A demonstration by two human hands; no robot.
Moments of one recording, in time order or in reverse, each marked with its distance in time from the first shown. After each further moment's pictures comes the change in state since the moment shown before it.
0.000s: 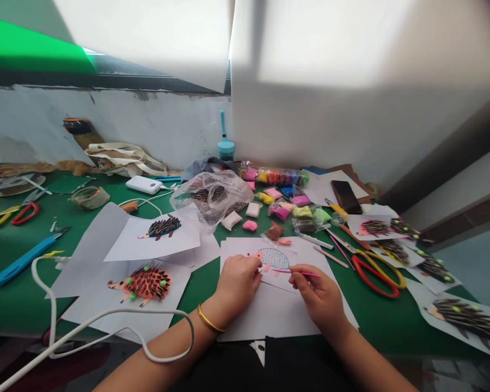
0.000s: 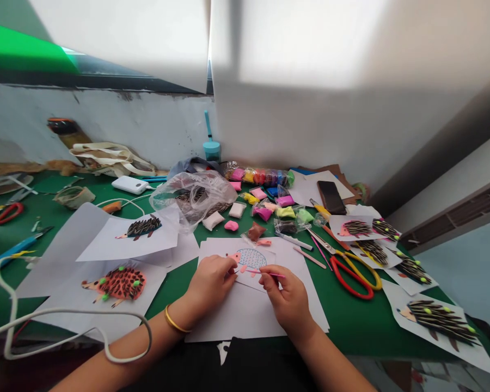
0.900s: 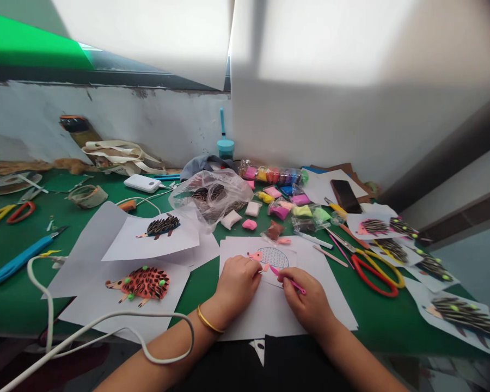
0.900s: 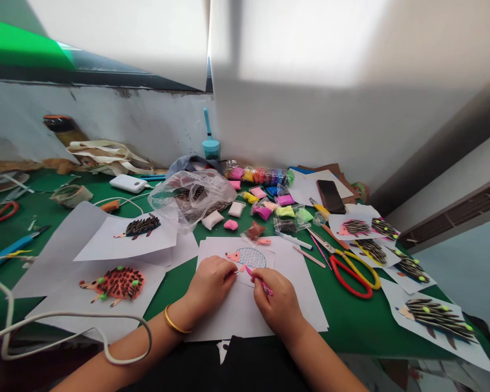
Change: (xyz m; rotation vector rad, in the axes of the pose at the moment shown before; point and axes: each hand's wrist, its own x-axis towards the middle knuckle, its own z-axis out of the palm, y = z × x) left_hand -0.002 -0.003 0.005 -0.042 0.034 0.060; right_hand 0.000 -0.003 0.012 -0.179 -0.144 -0.136
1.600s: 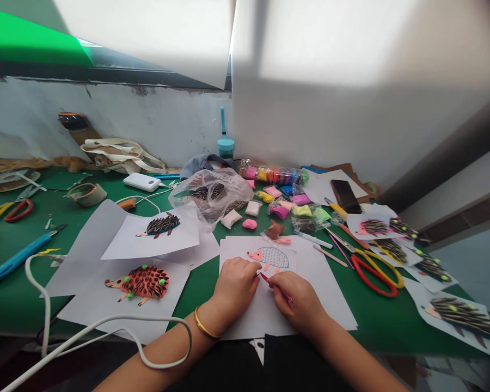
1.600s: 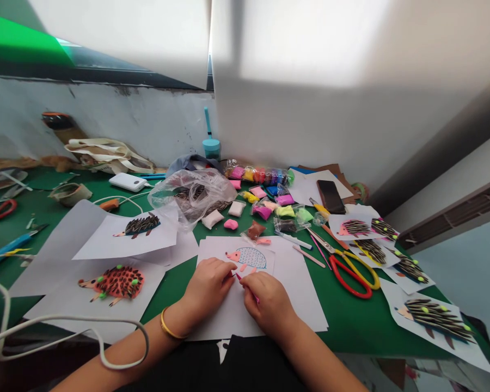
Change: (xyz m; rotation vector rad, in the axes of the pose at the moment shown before) left_hand -0.009 -0.001 0.002 0.060 0.004 0.007; right_hand 0.002 -0.002 0.011 -0.120 -0.145 -0.190
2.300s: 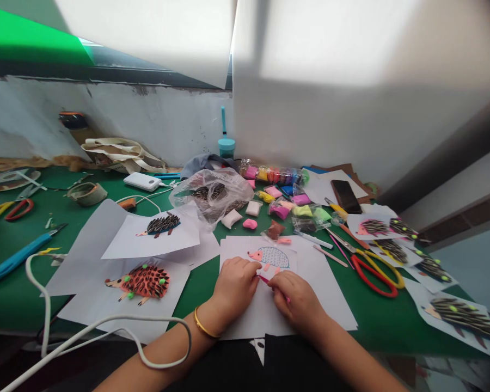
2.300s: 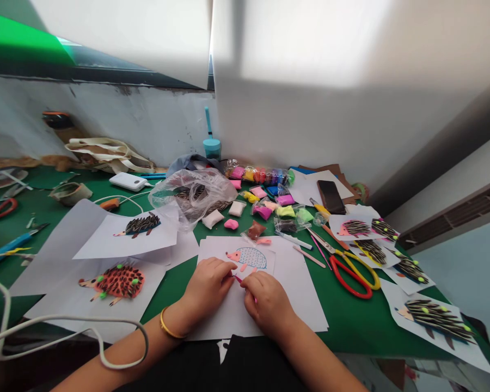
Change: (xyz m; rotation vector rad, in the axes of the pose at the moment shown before) left_hand -0.001 0.000 -0.002 -0.031 0.009 -0.004; right_hand -0.002 0.003 0.004 -0.042 -0.029 -0.032
